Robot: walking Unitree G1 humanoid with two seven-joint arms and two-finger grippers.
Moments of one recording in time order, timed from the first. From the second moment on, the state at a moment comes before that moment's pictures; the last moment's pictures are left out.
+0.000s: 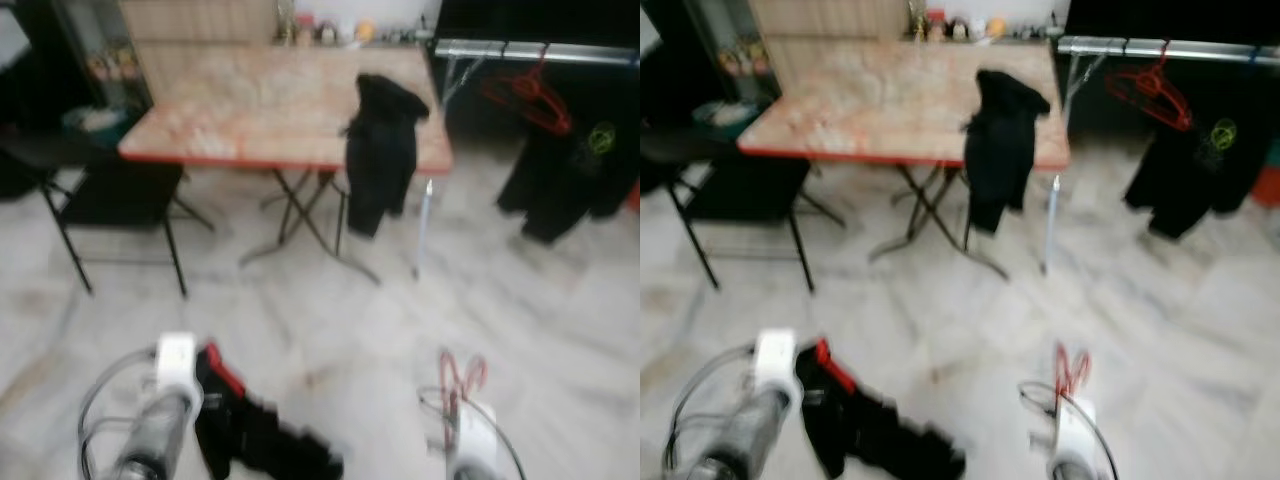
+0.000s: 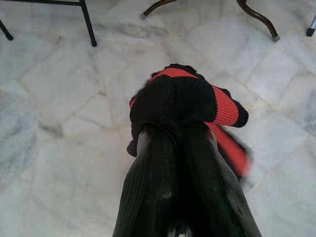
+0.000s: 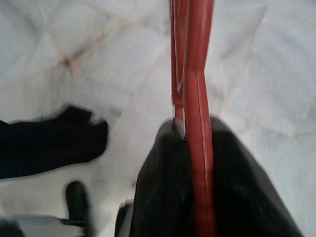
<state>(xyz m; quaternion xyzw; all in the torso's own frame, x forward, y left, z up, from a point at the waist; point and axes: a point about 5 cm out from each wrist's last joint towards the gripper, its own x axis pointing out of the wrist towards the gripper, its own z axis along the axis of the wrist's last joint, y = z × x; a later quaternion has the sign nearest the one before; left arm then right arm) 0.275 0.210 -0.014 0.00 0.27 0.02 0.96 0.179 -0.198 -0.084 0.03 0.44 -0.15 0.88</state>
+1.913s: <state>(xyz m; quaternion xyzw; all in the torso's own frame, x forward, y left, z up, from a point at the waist) 0.307 0.163 0.134 -0.02 -0.09 -0.04 0.99 0.178 -0.193 -0.085 0.05 0.44 -0.14 0.88</state>
